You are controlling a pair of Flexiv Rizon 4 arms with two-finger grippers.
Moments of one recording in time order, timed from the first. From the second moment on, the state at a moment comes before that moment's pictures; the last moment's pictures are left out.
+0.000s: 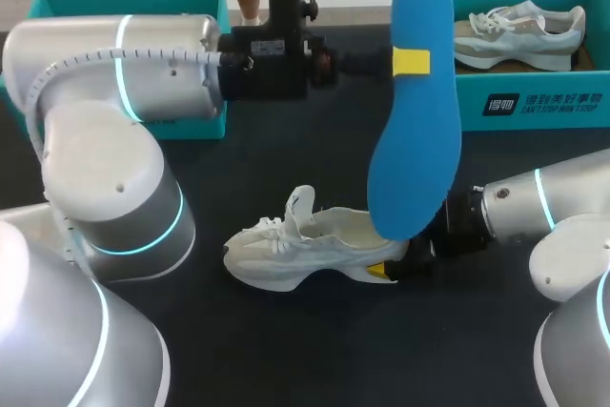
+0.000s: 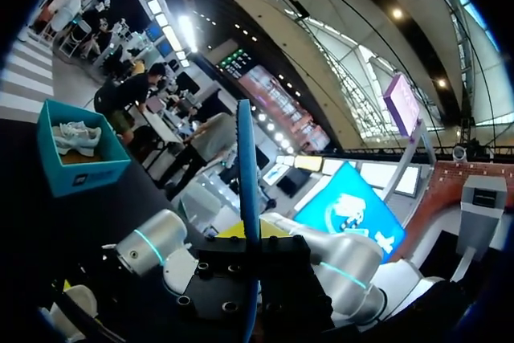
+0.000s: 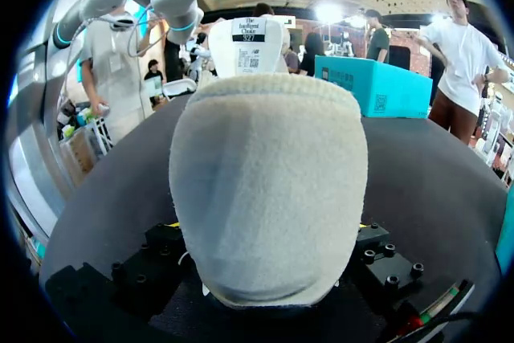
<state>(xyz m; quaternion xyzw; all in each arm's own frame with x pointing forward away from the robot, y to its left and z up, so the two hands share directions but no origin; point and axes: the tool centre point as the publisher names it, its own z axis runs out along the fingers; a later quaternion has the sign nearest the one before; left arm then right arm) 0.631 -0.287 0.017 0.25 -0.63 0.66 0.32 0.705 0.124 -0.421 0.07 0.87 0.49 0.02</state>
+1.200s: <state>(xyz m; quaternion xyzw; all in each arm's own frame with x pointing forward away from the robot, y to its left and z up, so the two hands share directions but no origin) 0.629 -0.263 0.009 0.24 -0.63 0.65 0.35 0.705 0.124 -0.421 0.07 0.87 0.49 0.02</state>
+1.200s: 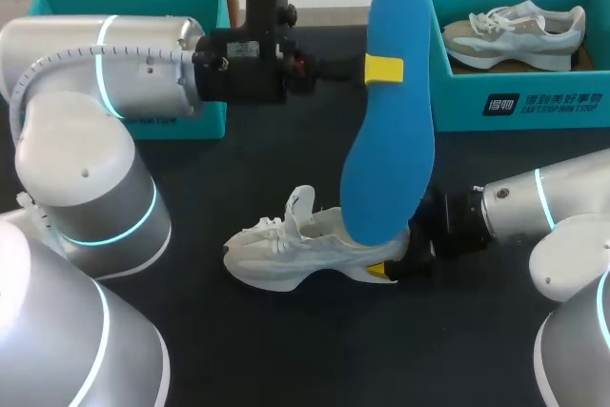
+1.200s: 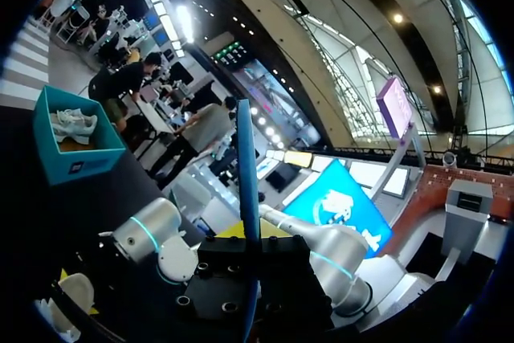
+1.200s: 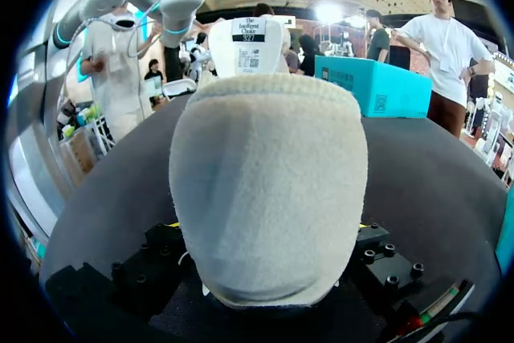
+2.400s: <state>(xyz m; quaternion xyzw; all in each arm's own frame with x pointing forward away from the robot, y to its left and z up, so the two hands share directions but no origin) 0.629 -0.262 0.009 0.24 -0.63 0.64 0.35 0.704 0.125 -0.423 0.07 0.87 0.48 0.02</state>
